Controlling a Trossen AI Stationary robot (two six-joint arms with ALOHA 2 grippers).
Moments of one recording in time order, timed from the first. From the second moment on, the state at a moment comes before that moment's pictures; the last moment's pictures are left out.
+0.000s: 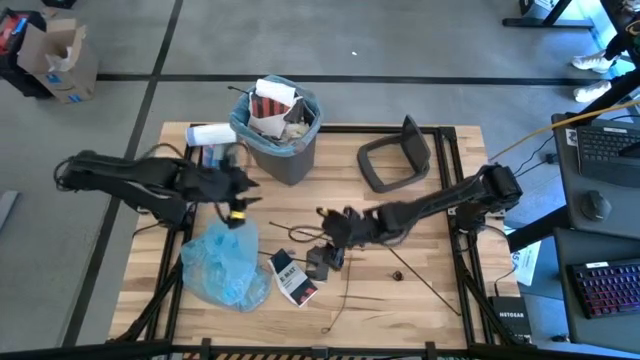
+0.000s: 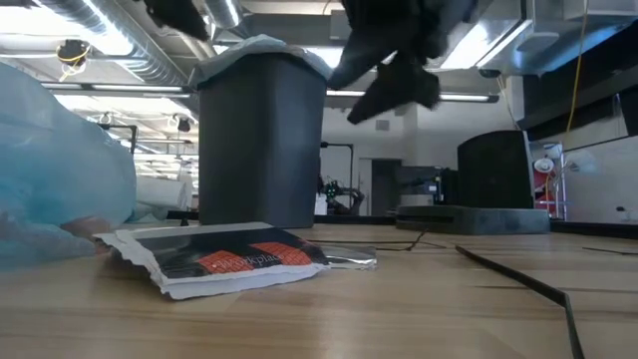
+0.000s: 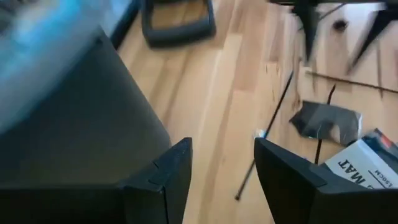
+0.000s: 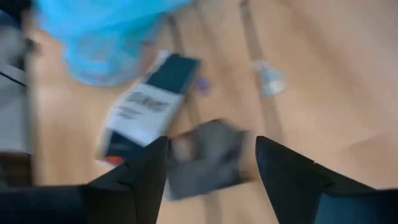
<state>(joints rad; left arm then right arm) -0.17 0.97 1.05 -0.82 -0.42 -0.17 0.28 1.72 1.24 -0.39 0.15 0.69</state>
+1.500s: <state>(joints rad) -0.32 1.92 1.05 -0.06 -0.21 -0.31 0.48 1.96 0.91 0.29 0.39 1.55</state>
